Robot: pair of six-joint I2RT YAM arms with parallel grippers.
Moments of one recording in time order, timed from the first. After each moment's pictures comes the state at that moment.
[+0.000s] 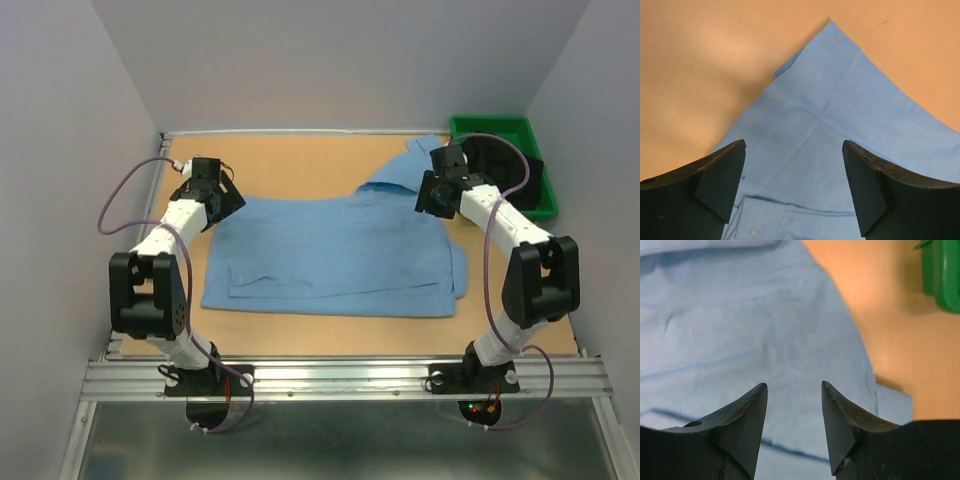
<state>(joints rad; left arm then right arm) -0.07 1.54 1.11 -0.45 -0.20 -0.61 0.23 1.63 1.29 -0.62 0.21 0.43</state>
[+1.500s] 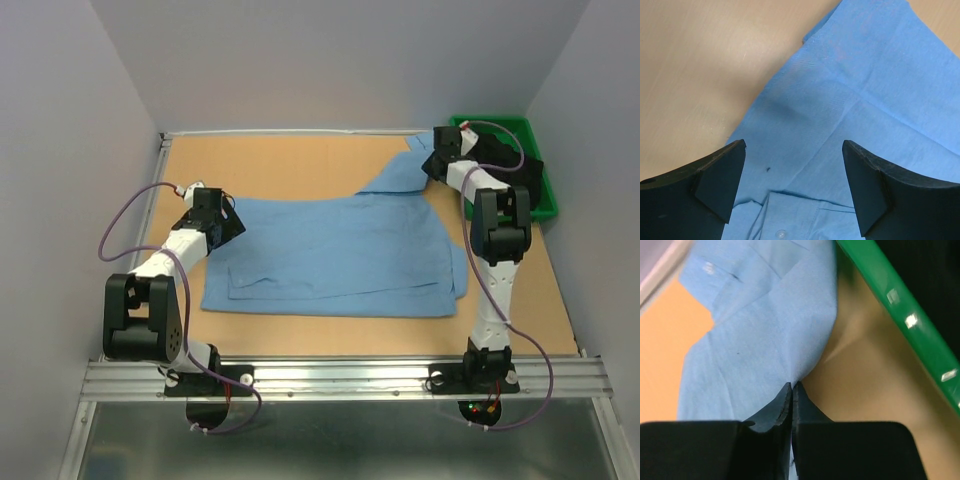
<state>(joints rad) -0.08 1.44 0.84 -0.29 -0.24 -0.56 0.07 2.27 1.72 -0.18 0.31 0.73</state>
